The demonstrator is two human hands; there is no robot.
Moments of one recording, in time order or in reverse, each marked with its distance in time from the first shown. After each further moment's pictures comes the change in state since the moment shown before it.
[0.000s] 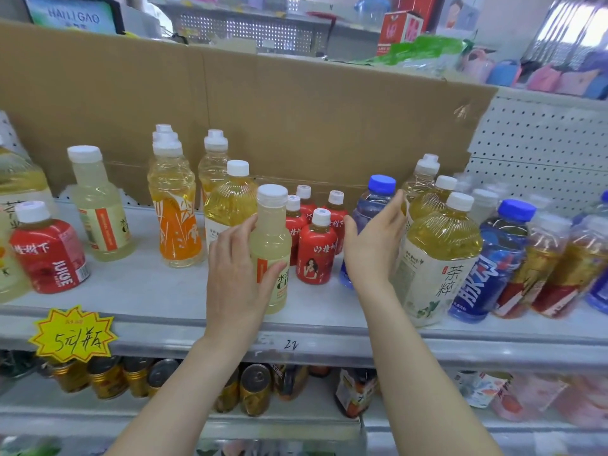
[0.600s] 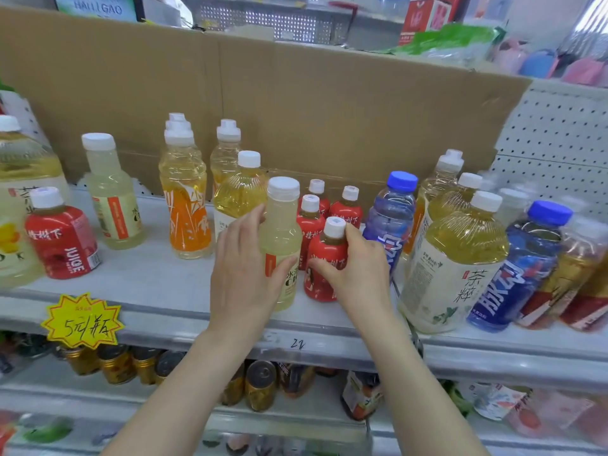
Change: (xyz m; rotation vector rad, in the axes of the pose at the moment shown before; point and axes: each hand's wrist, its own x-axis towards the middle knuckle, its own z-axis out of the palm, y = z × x) left_hand 0.002 0.008 -0.005 0.041 0.012 0.007; right_hand -0.042 0.011 0.003 -0.128 -0.387 -0.214
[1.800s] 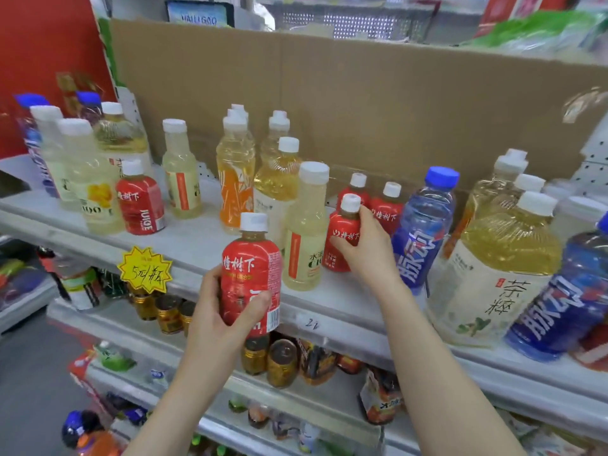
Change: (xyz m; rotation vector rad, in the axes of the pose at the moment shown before) left_hand -0.099 -0.002 -0.046 -0.594 0.007 -0.596; right_hand 0.038 0.013 0.023 0.302 -0.259 -0.070
